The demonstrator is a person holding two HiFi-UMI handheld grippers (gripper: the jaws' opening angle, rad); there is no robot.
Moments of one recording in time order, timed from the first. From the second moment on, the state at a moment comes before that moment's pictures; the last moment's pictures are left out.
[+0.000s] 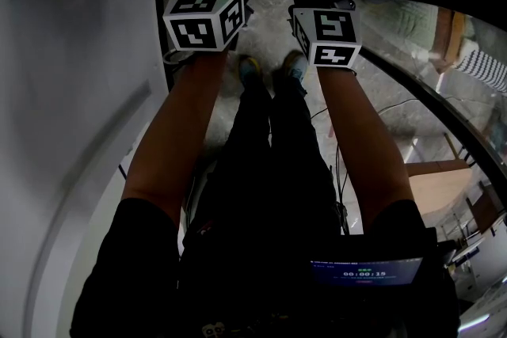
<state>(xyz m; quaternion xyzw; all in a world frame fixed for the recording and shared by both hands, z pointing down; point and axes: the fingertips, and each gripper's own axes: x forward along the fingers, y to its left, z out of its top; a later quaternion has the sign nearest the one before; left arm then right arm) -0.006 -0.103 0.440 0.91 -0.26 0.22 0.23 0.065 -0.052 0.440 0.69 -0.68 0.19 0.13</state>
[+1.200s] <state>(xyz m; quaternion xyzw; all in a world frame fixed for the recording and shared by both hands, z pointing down) -0.087 -0.035 0.221 0.95 -0.28 0.08 0.08 0.055 0.048 0.255 0.74 -0.66 0.12 0.07</state>
